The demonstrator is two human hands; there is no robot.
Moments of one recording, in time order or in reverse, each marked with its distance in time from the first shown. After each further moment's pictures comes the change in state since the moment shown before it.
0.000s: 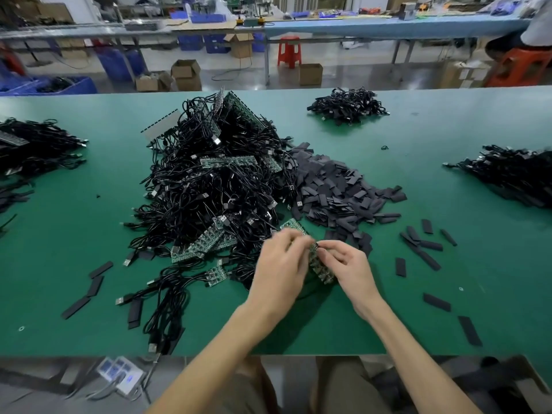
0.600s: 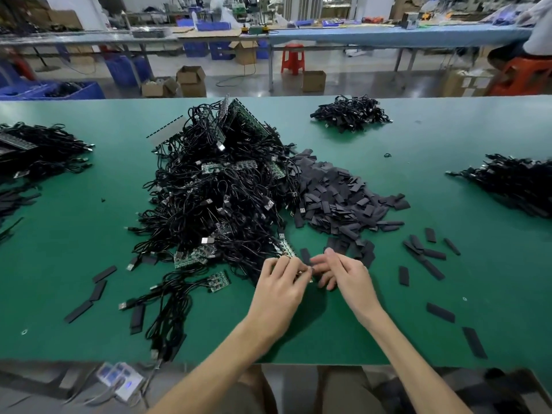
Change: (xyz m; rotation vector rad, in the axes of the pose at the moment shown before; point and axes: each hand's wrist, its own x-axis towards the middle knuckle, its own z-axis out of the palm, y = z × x) left_hand -0.031 -0.021 0.013 0.339 0.023 0.295; right_hand -0.002 -0.003 0.006 -0.165 0.009 0.001
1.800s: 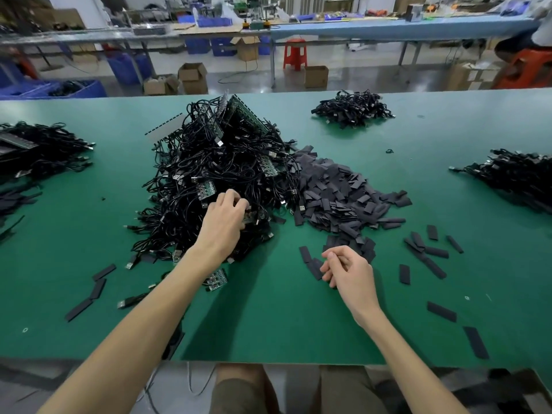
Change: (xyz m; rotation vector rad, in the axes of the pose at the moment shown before) left_hand 0.066 -0.133 -0.020 0.184 -0.429 -0.358; right_hand 0.002 0.007 0.000 -0.050 0.150 -0.012
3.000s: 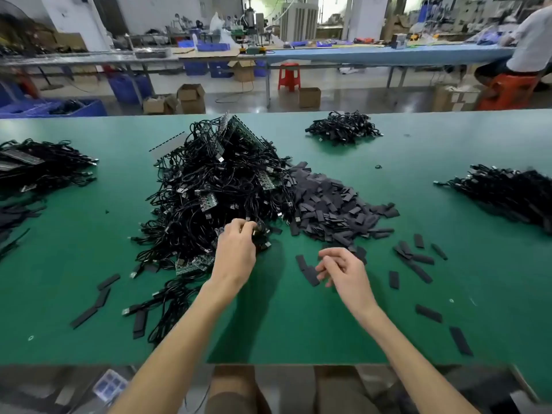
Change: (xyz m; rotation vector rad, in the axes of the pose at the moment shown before) left_hand -0.038 0.041 0.004 -0.338 0.064 -0.148; right_hand -0.003 -0.018 -0.009 0.111 -0.101 0.017
